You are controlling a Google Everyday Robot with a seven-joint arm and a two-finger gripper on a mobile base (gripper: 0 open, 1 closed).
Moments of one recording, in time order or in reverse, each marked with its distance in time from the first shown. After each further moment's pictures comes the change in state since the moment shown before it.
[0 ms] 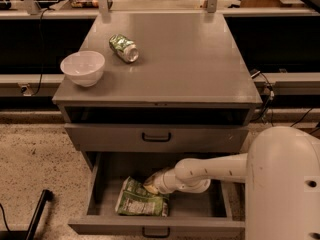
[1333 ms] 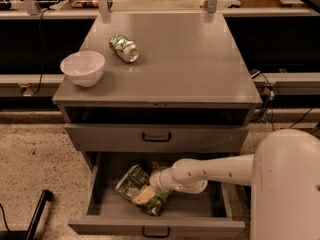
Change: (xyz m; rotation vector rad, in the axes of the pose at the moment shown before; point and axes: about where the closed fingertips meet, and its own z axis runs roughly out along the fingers) arm -0.025 0.006 -0.001 0.021 -0.057 -0.044
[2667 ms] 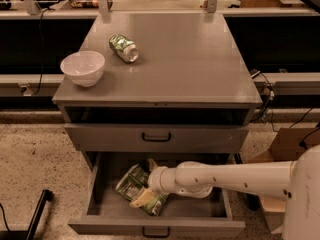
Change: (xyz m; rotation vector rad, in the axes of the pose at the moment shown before) arm -0.040 0.029 -0.047 0.000 -0.093 -0.125
